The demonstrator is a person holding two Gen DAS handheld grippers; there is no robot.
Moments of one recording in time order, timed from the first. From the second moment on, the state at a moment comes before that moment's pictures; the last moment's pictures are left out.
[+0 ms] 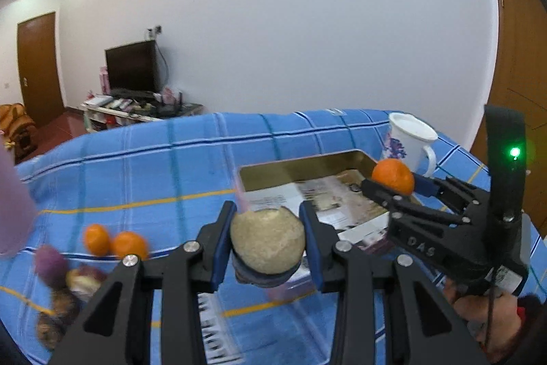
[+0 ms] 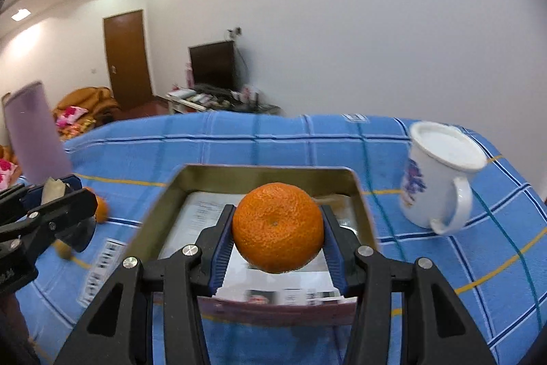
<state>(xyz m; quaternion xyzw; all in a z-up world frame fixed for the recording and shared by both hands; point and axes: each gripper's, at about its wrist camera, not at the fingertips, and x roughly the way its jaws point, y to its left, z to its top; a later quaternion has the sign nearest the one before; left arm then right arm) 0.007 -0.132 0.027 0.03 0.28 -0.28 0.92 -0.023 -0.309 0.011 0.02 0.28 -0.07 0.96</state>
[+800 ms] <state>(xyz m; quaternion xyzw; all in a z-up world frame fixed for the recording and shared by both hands) 0.037 -0.191 -0.013 0.03 0.34 -0.27 0.90 0.005 -0.344 -0.007 0.04 0.34 -0.08 0.94</state>
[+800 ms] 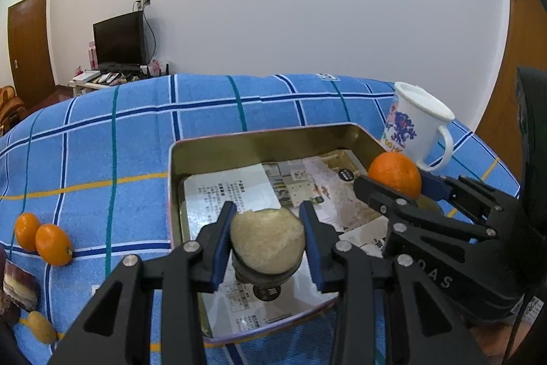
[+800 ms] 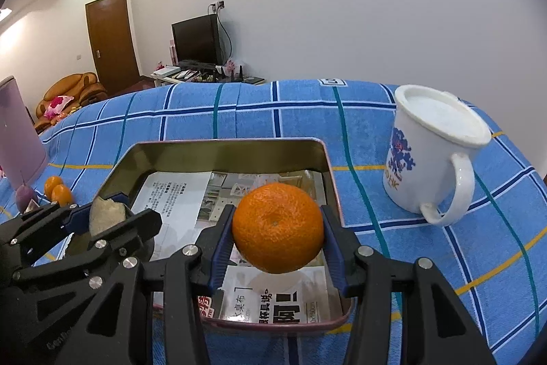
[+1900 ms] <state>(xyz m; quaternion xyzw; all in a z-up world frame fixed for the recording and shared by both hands) 0.003 -0.157 0.009 0.04 0.21 -0.16 0.96 -0.015 -0.342 0.012 0.04 0.25 -0.11 0.96</state>
